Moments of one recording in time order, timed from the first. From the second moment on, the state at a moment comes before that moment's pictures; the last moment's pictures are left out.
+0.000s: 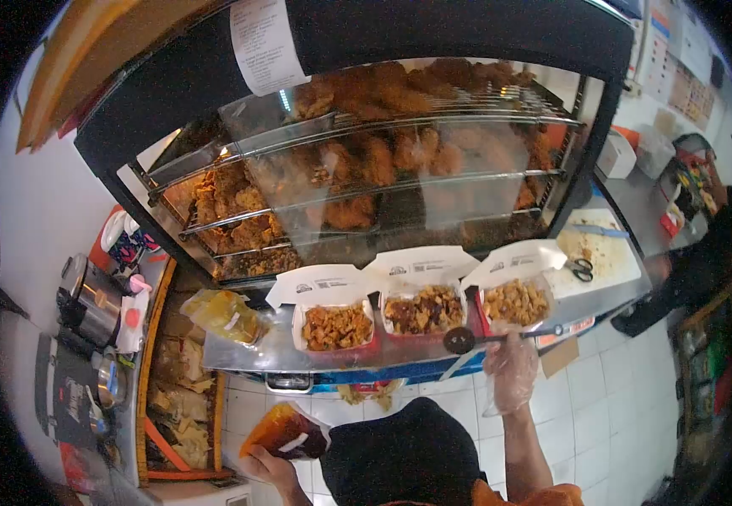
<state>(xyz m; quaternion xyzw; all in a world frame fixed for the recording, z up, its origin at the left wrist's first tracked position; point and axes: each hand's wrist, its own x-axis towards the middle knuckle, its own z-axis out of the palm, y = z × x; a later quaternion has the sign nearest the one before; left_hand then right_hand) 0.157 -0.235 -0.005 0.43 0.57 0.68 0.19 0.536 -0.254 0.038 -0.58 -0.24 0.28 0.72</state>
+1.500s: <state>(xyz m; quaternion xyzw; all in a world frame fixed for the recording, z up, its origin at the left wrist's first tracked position) 0.169 -0.229 -0.015 0.59 0.56 0.55 0.20 0.526 -0.211 0.054 -0.38 -0.03 0.32 0.87</state>
